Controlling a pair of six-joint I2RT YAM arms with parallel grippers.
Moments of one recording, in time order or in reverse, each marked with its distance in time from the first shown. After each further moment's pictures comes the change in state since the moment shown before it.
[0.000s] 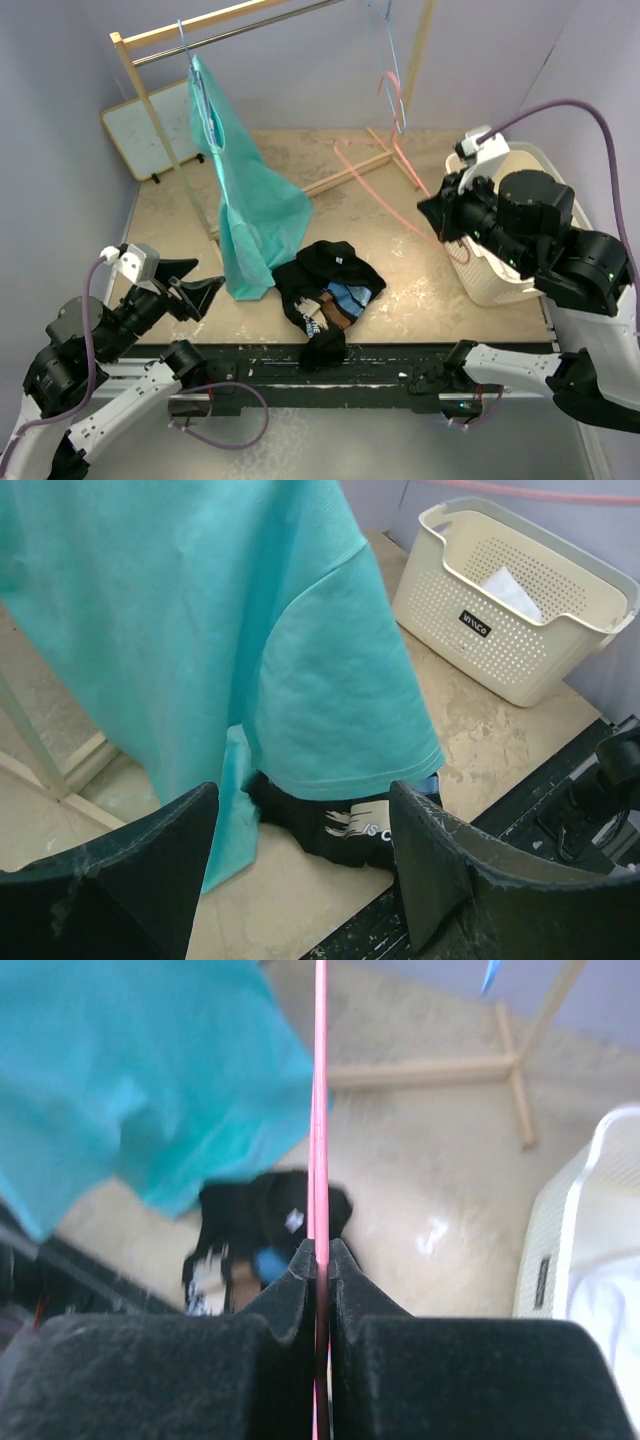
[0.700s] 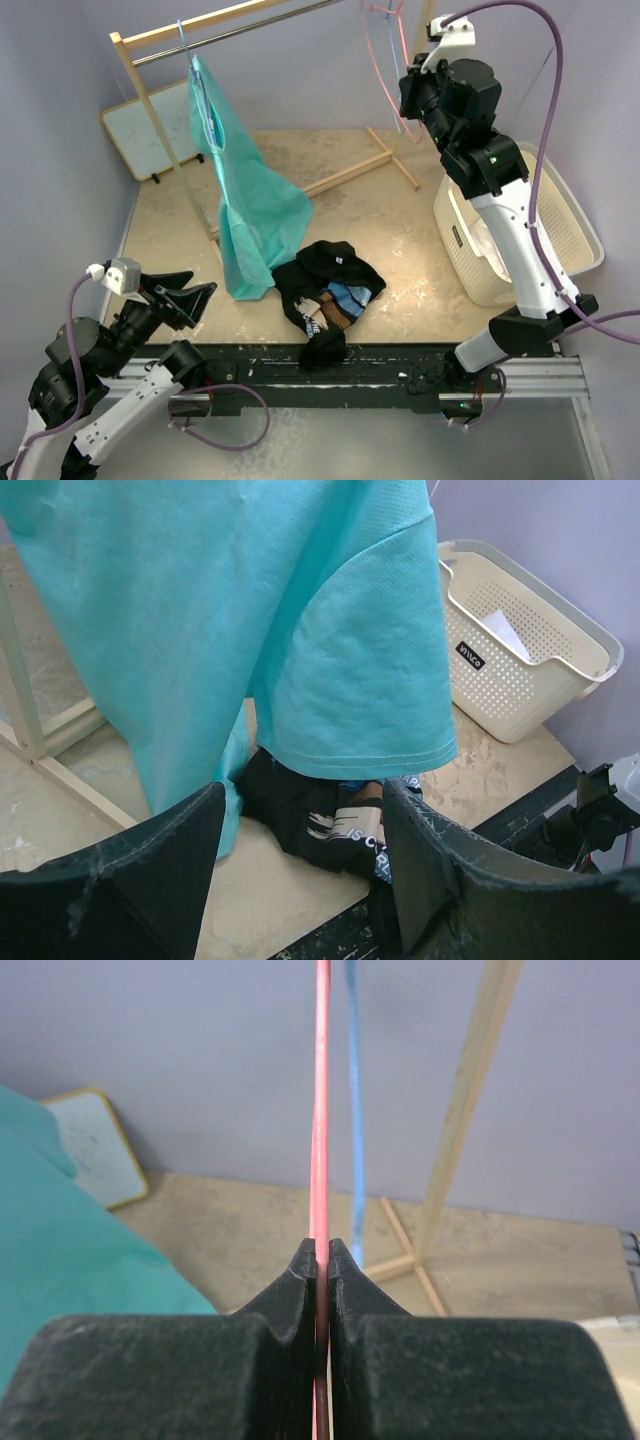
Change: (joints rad) left arm 0.000 -0.191 -0.129 -0.010 -0.085 -0.161; right arm -0.345 0.475 0.204 0.624 0.037 -0.160
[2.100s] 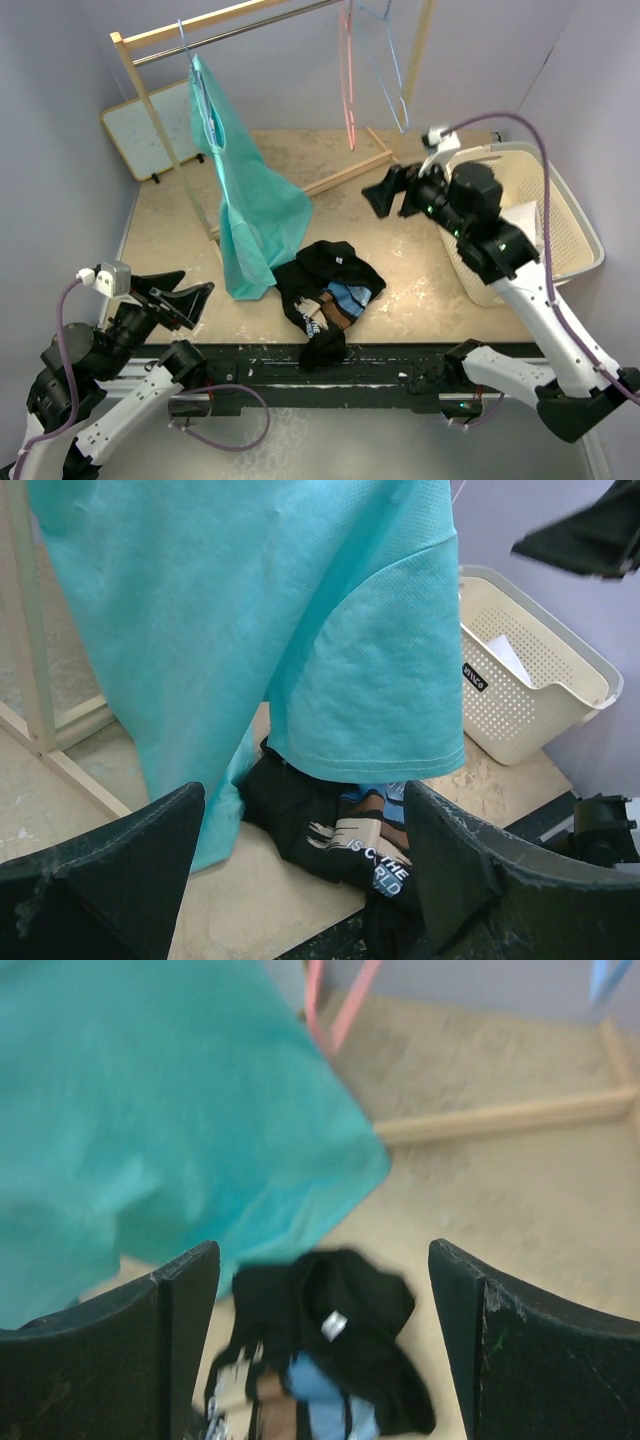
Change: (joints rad) left arm 0.000 -0.034 -0.009 -0.005 -0.047 -0.033; right arm 0.018 -0.455 -0.708 0.145 -0.393 0.203
